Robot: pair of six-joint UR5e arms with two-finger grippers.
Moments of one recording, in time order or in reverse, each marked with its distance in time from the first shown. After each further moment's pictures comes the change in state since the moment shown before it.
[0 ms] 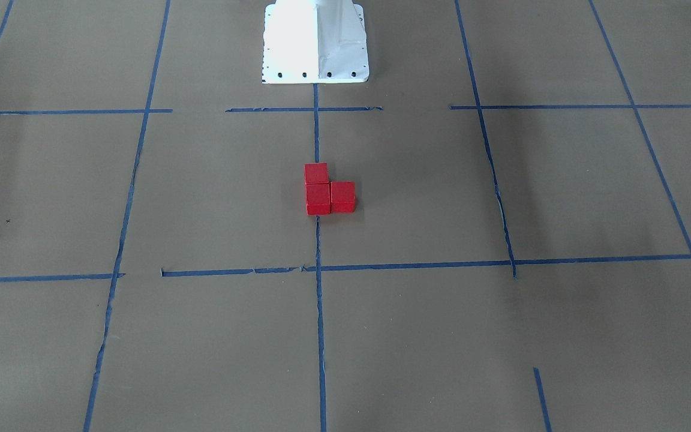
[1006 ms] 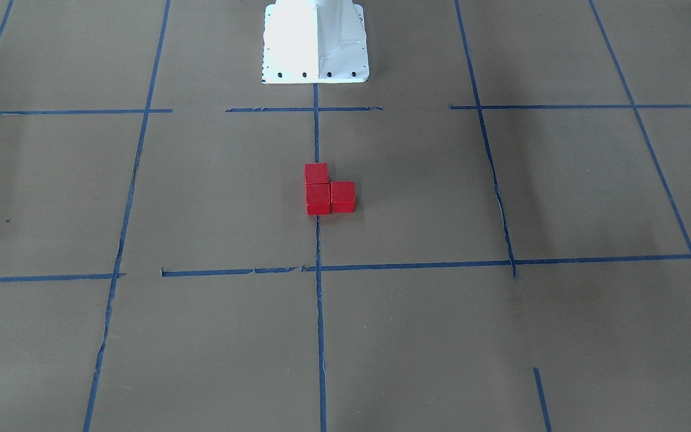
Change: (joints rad) left arm 0.006 0.006 0.011 -0.010 0.002 0.004; right arm 0.000 0.001 0.005 0.000 0.006 -0.001
